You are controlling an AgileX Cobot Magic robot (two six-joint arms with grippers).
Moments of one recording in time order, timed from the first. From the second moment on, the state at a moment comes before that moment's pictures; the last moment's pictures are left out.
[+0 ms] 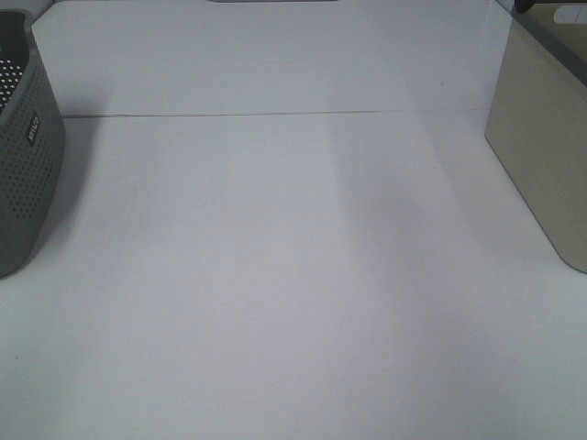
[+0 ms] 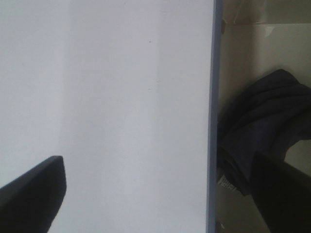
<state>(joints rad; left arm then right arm) 0.03 0.00 -0.51 -0.05 1.05 0.02 -0.04 1.89 -1.93 0.14 1.21 -0.11</state>
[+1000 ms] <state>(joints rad) 0.03 0.00 -0.51 -0.05 1.05 0.02 -0.04 0.82 -1.02 0.08 1.21 -0.09</state>
